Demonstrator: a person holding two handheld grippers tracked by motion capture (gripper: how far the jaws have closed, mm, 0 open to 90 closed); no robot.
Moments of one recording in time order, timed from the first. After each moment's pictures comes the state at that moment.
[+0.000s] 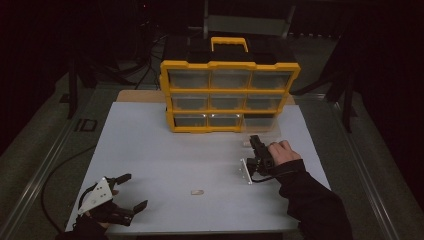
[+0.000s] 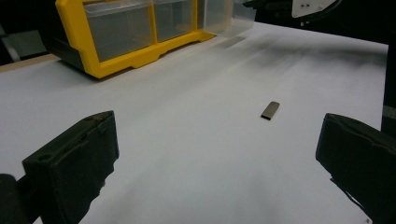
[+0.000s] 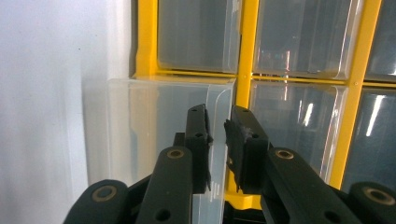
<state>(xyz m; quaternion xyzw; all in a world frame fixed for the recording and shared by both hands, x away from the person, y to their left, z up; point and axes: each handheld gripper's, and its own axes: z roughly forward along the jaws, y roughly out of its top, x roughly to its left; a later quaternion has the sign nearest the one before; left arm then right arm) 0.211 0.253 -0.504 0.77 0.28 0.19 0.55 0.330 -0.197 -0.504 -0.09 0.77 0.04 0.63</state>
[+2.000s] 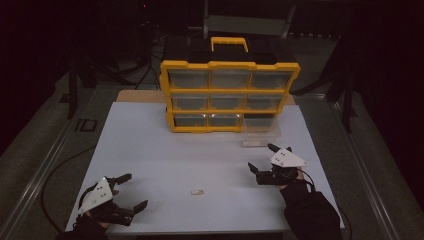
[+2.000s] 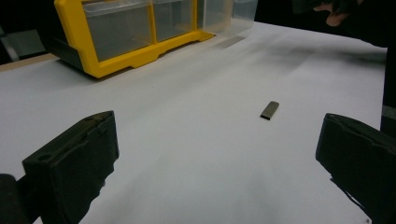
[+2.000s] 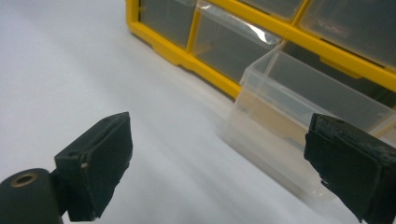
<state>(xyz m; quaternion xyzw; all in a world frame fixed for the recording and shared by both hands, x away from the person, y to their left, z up) 0.212 0.253 -0.504 0.77 0.28 0.19 0.55 0.296 -0.249 -0.469 0.29 0.79 0.44 0.30</state>
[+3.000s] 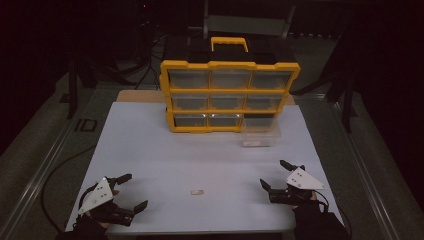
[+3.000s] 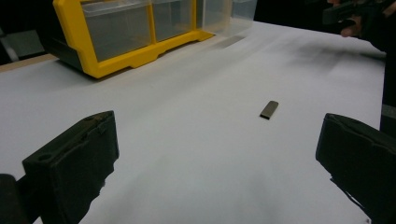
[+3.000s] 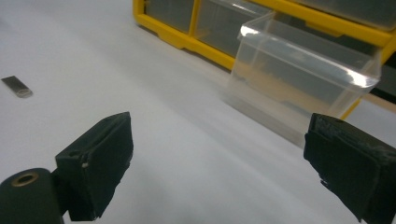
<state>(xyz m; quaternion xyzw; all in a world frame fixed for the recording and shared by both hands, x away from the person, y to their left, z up) 0.212 0.253 -0.504 0.77 0.27 0.19 0.55 0.250 -0.284 -0.491 0.31 0.77 0.47 0.30</state>
